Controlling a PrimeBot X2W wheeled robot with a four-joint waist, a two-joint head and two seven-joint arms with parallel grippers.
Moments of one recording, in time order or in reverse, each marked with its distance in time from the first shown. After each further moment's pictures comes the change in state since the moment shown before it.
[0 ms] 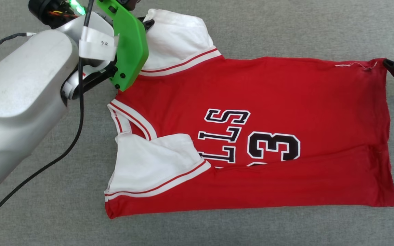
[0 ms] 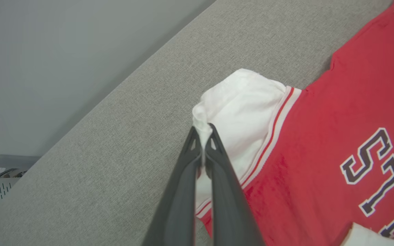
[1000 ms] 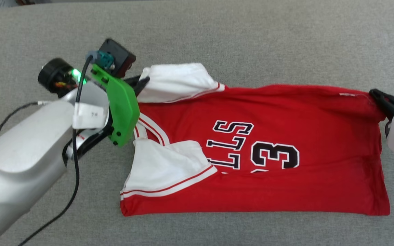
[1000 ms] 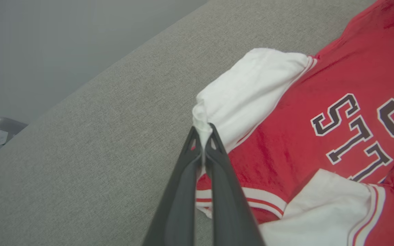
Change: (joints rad) left arm 0.252 0.080 -0.009 -0.091 -0.019 0.077 -0.172; right arm 0.097 -0.015 0.223 0.115 0.103 0.000 -0.420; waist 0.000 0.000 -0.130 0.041
